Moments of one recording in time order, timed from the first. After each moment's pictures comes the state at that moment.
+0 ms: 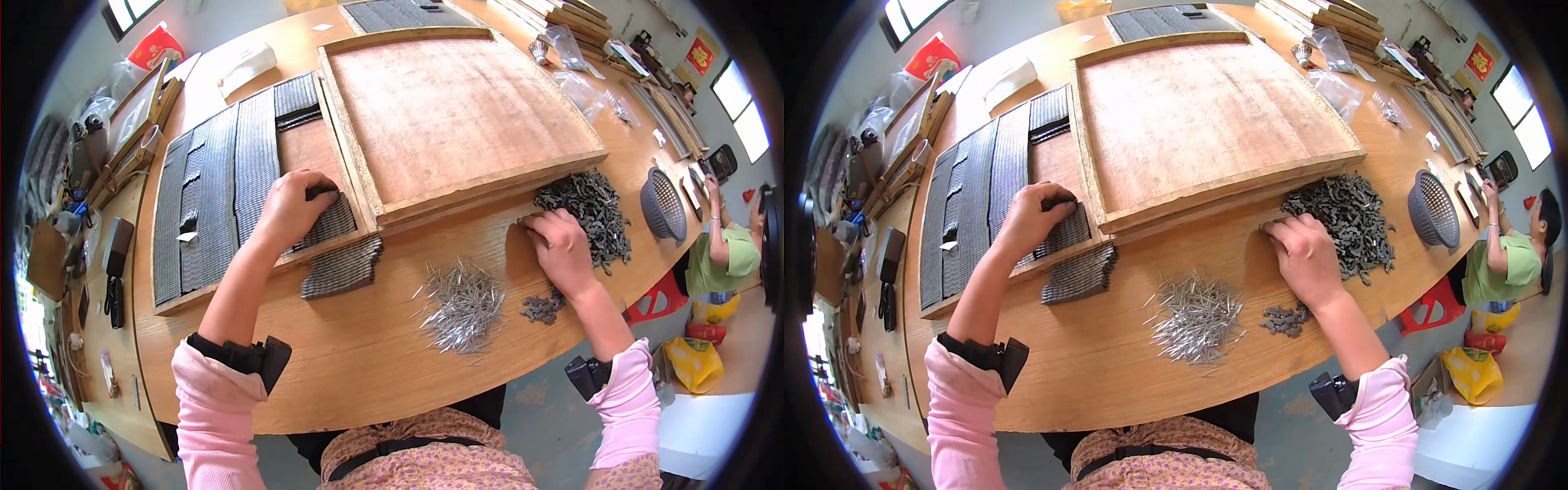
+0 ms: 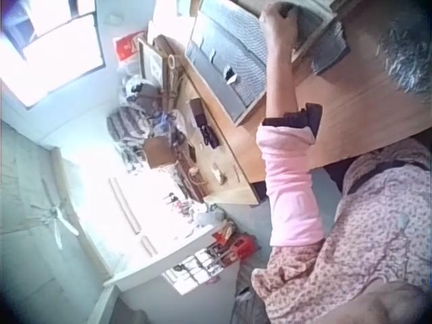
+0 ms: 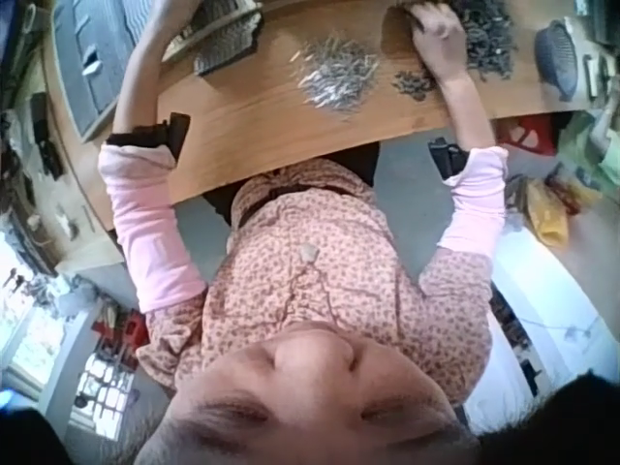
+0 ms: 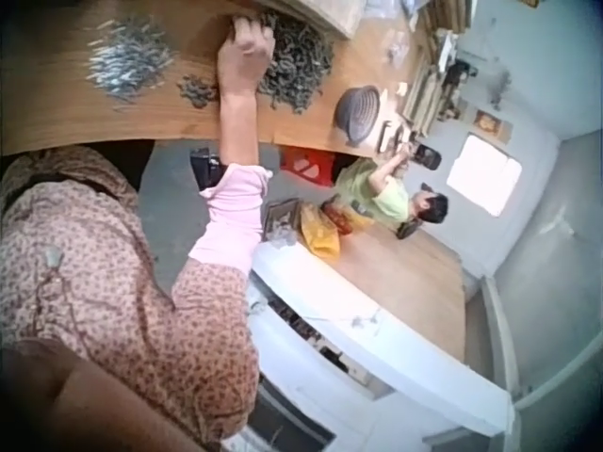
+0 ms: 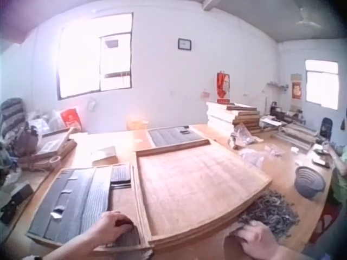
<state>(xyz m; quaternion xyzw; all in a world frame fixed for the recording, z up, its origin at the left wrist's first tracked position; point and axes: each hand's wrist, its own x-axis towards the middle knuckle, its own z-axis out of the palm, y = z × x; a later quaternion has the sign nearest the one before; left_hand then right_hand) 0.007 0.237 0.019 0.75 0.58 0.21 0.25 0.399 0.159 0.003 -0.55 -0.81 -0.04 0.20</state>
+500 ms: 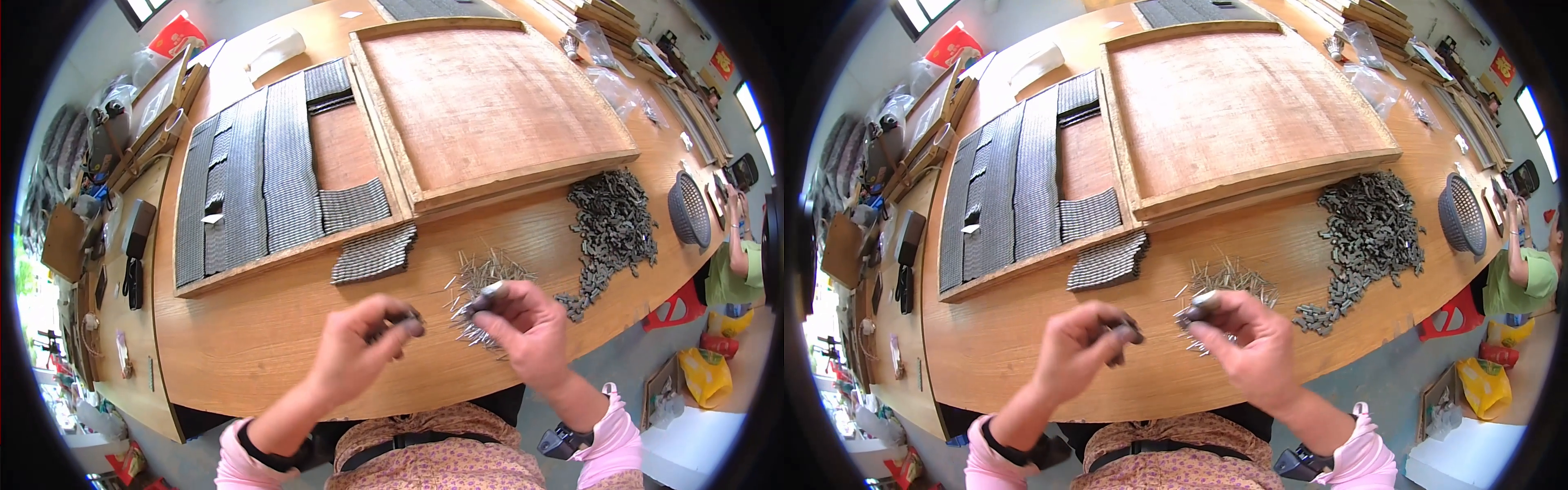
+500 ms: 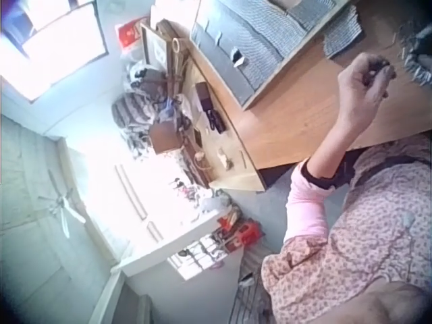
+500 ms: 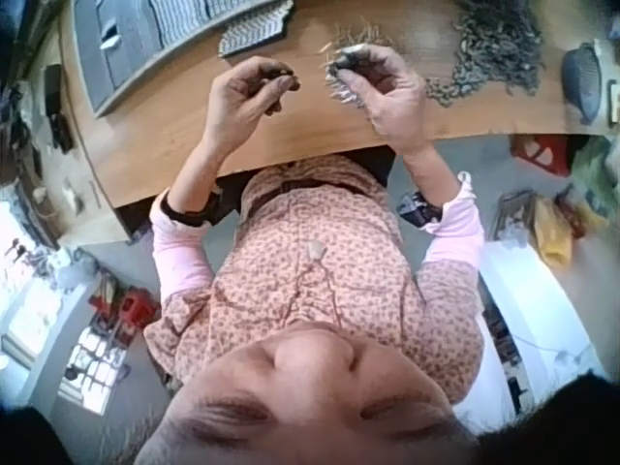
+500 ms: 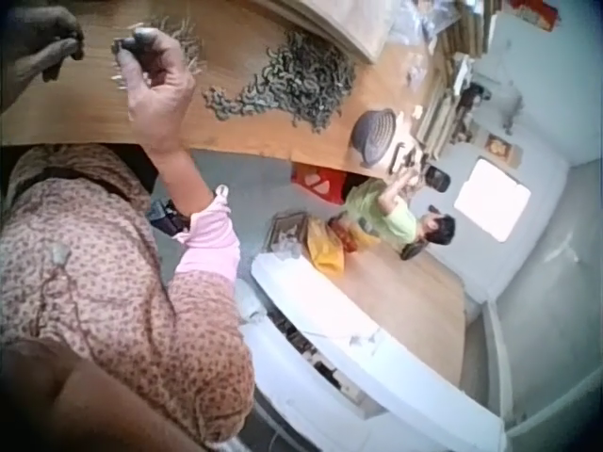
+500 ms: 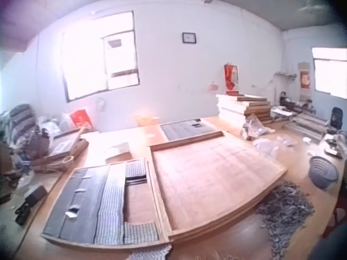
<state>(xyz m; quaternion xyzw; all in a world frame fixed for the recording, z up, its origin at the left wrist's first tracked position) 0.049 0.065 0.032 0.54 0.50 0.37 0.57 0.271 0.064 0.022 -0.43 -0.47 0.58 0.51</state>
